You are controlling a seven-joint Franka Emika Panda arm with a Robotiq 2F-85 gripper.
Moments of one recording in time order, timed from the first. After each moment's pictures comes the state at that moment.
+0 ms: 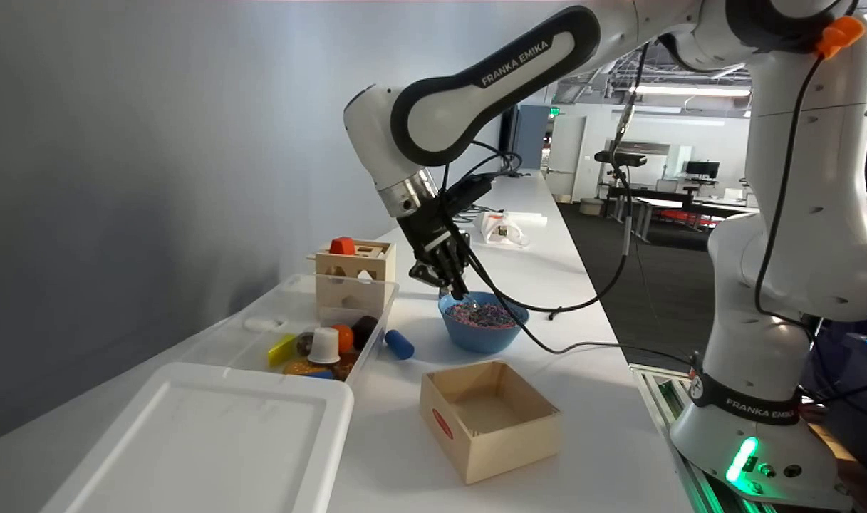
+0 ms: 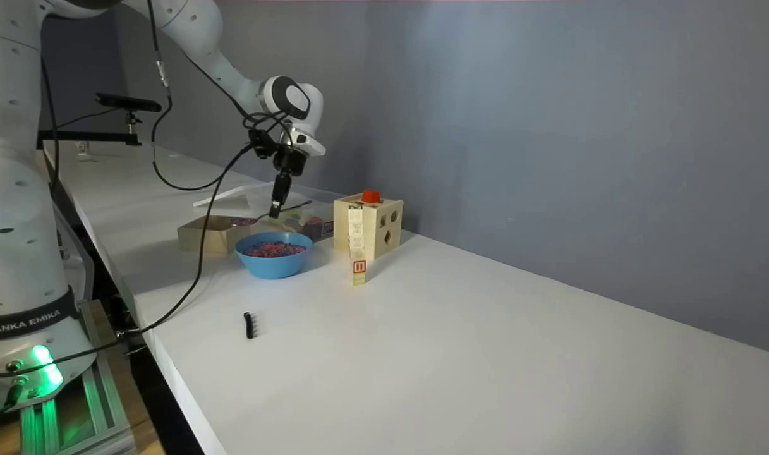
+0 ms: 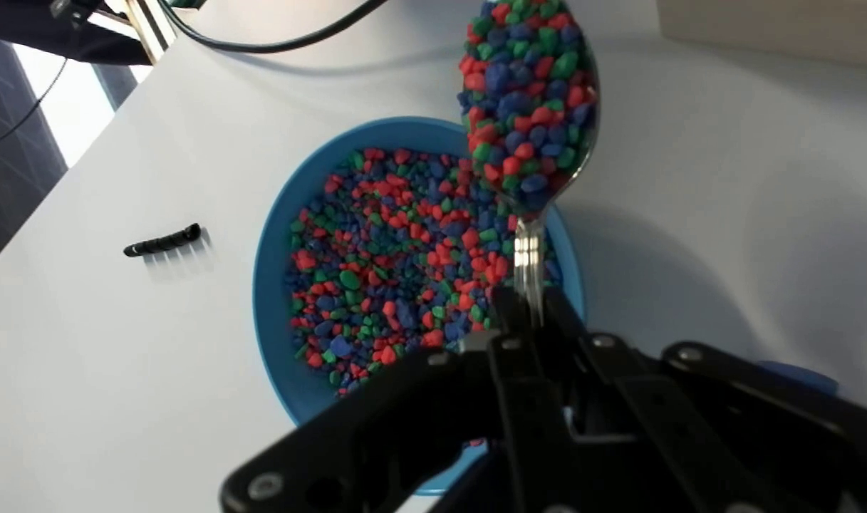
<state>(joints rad) 0.09 0.17 0.01 -1.96 -0.17 1.64 0.81</state>
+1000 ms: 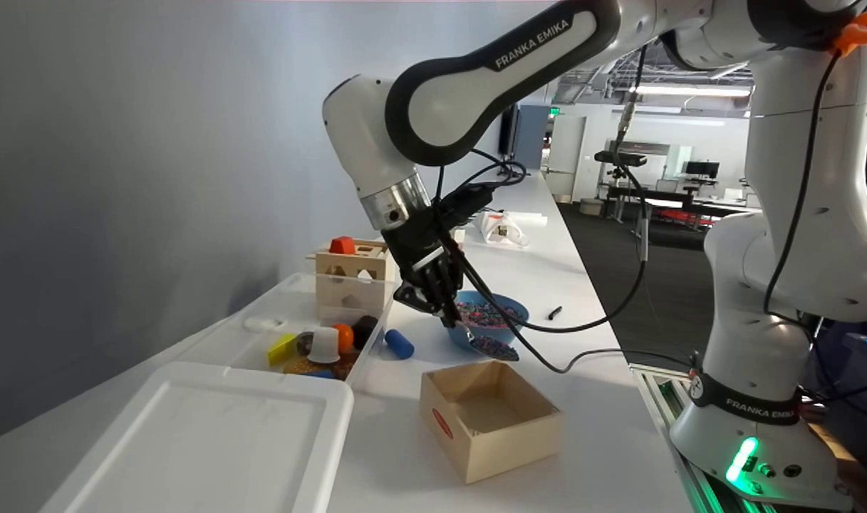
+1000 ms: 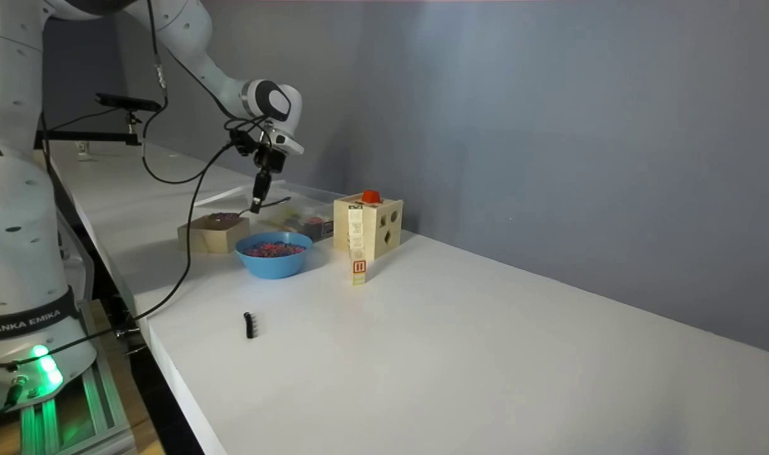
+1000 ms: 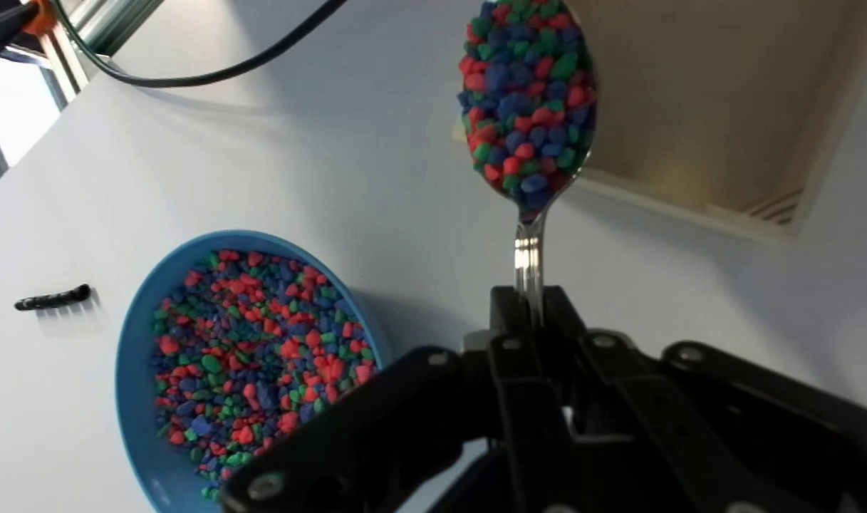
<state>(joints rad) 0.17 0.18 0.09 -1.96 -0.08 1.68 0.90</state>
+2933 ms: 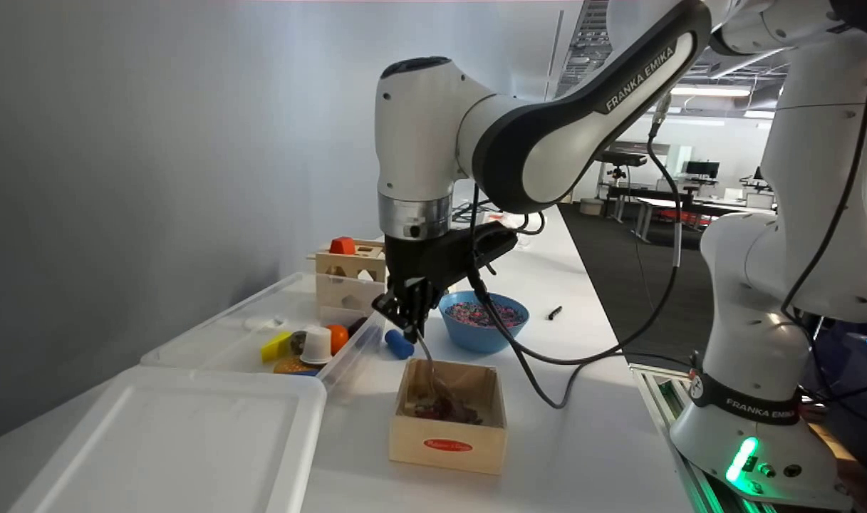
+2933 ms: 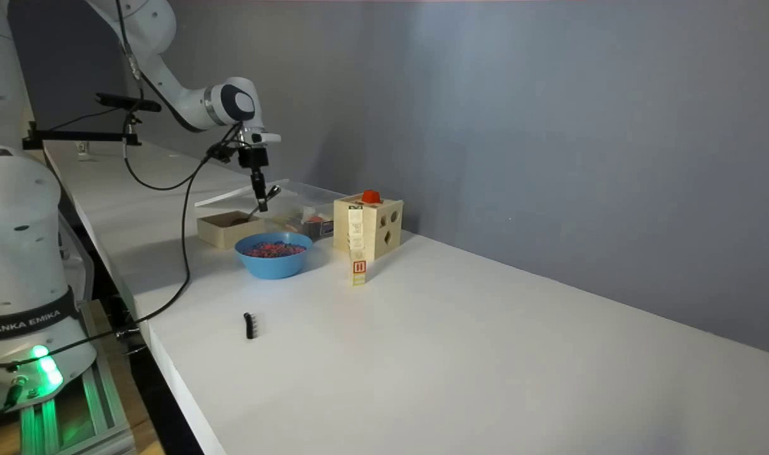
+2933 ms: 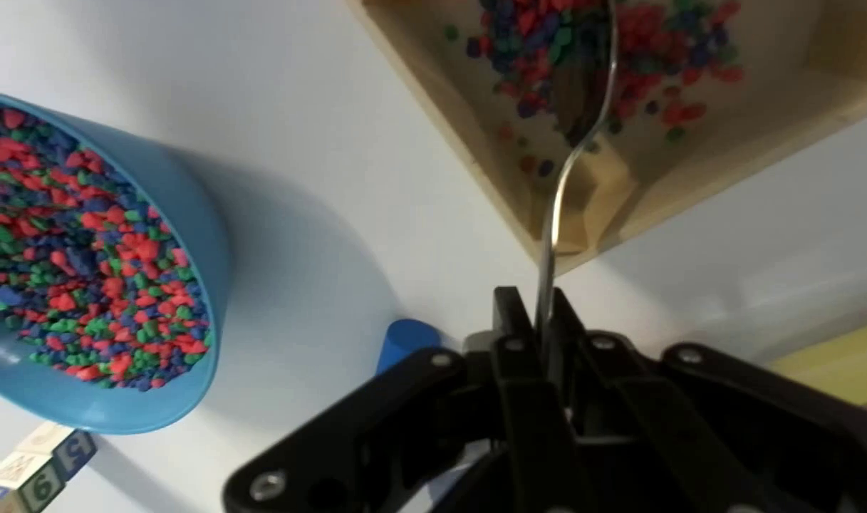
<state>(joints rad) 0.24 0.03 0.14 -2.22 -0.32 2.19 1.05</state>
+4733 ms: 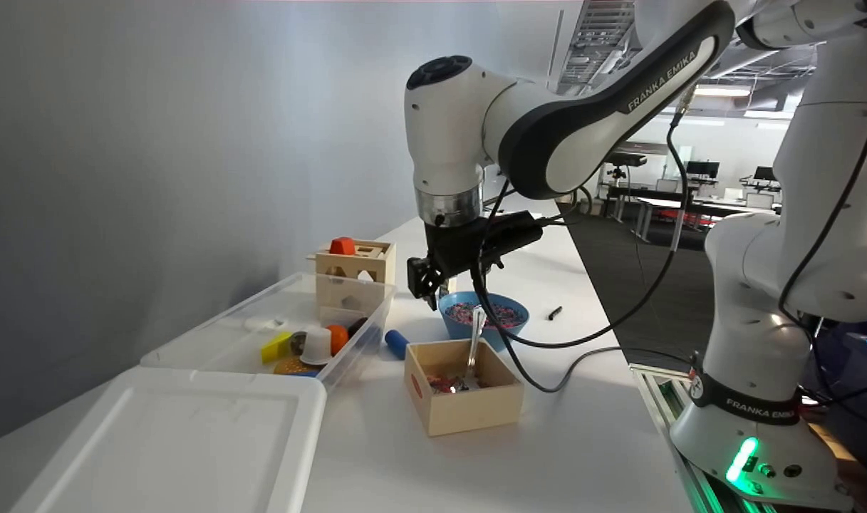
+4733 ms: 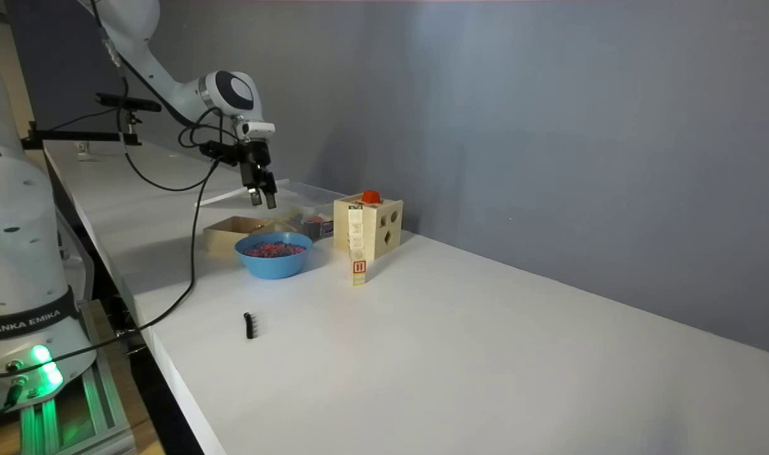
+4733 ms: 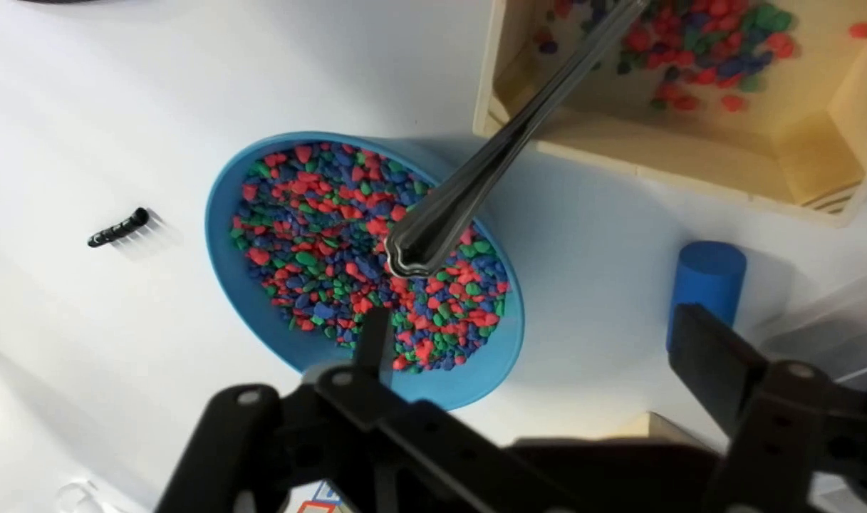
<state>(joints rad) 0.15 -0.10 0.16 -2.31 -0.46 2.00 1.39</state>
